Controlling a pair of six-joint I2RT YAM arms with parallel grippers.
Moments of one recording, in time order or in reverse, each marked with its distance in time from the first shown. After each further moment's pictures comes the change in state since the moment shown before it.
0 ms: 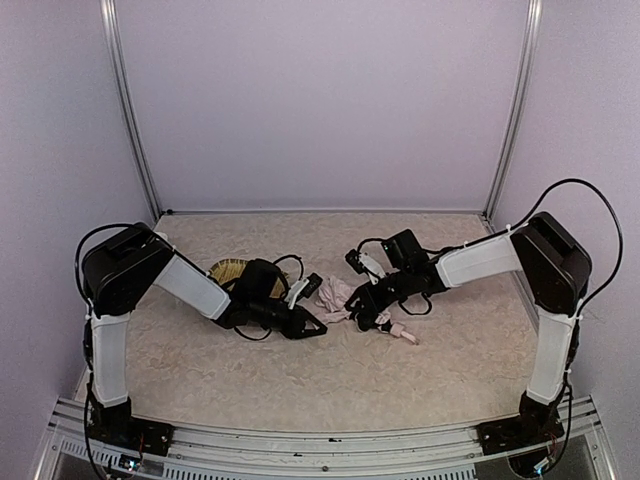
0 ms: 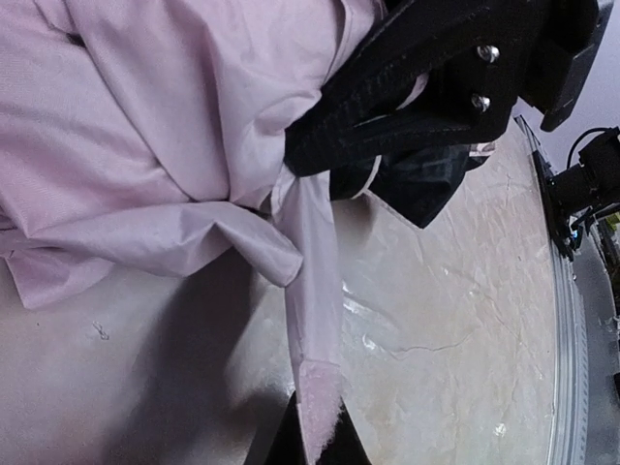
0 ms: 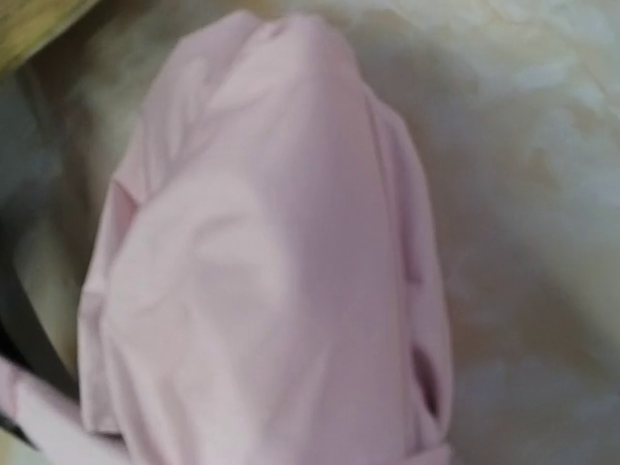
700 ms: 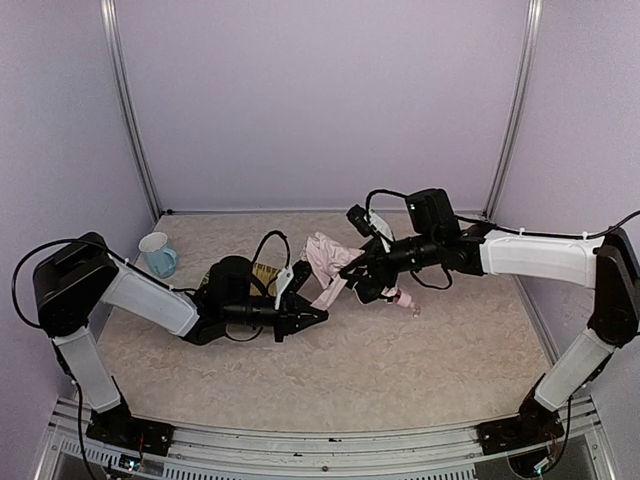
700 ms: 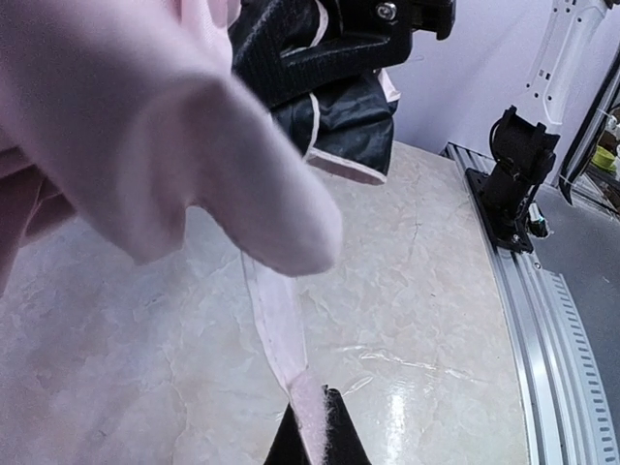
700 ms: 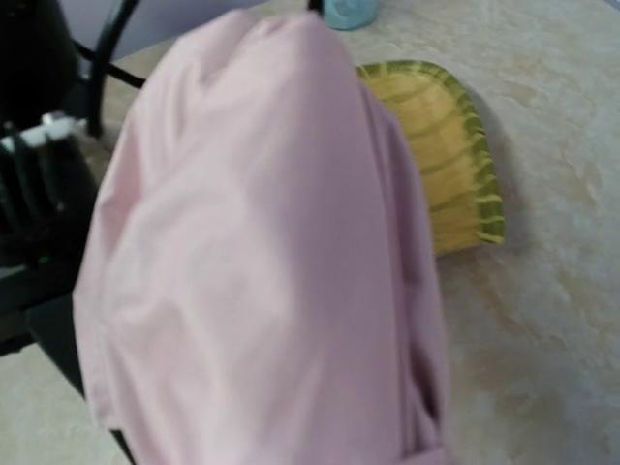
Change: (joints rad) left arm -0.084 -0.312 -0.251 0.336 -0.054 0.211; right arm 0.044 -0.364 0.009 -0.072 -0.190 -0.174
